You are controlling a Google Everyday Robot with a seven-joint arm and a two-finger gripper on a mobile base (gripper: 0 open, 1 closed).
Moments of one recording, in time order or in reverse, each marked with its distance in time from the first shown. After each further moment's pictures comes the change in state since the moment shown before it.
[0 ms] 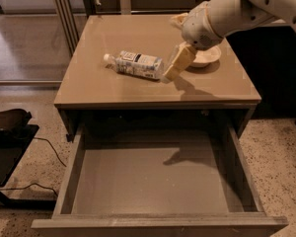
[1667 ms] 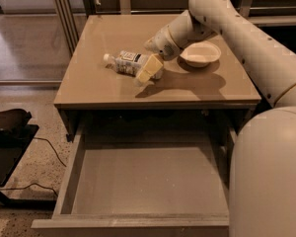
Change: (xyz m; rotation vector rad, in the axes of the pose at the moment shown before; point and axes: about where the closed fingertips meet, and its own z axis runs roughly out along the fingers) arm 0.020 -0.026 0.128 -0.204 -0.027 0.192
